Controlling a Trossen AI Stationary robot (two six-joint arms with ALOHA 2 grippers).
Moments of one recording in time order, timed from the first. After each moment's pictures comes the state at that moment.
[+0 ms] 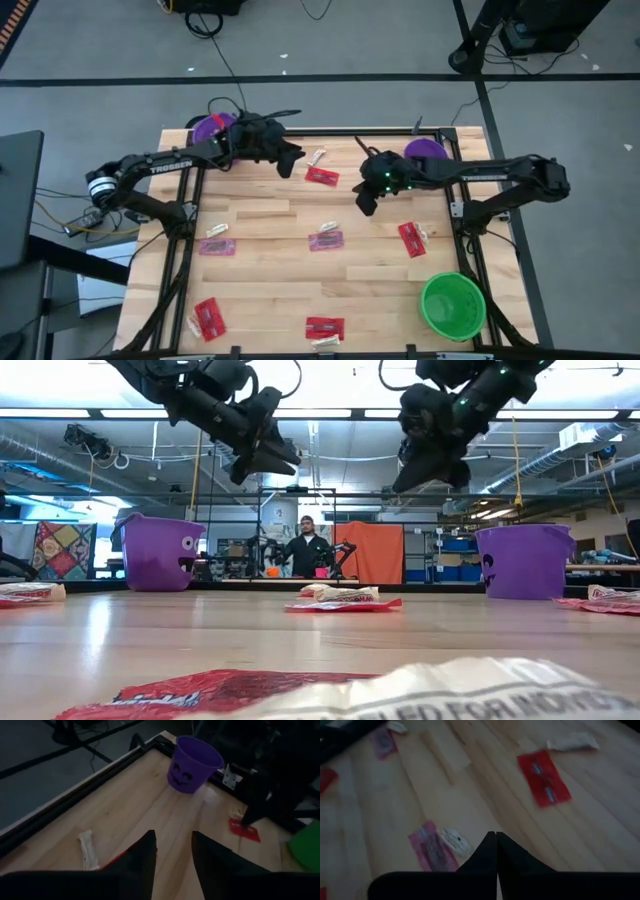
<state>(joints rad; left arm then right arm) 0.50 1.34 0.94 -0.03 0.20 -0.29 -0.19 1.32 0.91 -0.38 0.01 0.43</state>
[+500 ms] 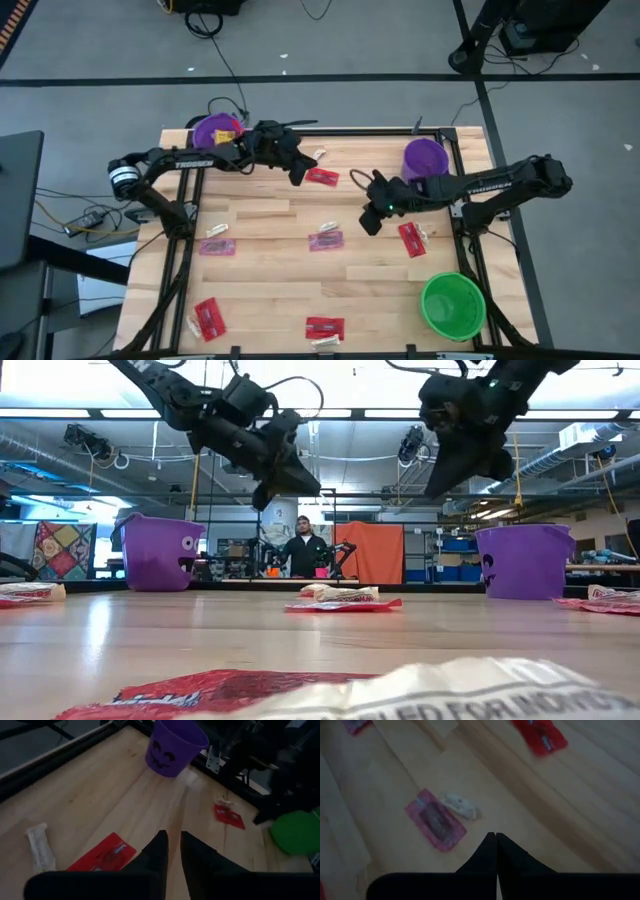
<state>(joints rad) 0.48 1.52 0.94 0.13 0.33 -0.32 0.05 1.31 0.91 -0.56 0.24 0.74</state>
